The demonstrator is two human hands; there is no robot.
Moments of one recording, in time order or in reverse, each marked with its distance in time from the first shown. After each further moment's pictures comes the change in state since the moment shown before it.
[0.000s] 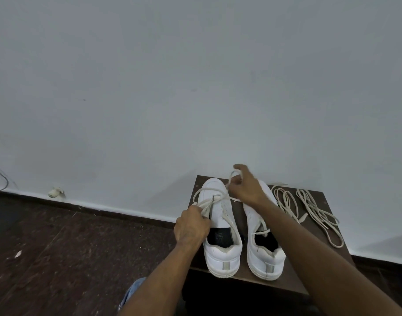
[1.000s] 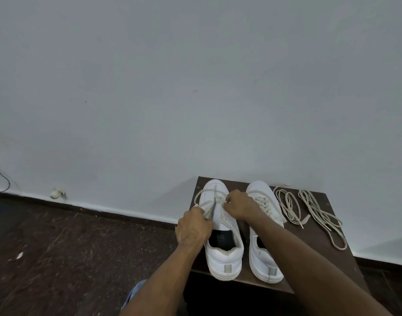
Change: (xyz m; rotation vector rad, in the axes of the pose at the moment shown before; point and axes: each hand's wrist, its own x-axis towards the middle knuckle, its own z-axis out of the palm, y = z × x) left_hand 0.003 0.000 0.002 0.035 -0.010 0.025; right_hand 0.000 0.010 0.032 -0.558 -0.151 0.111
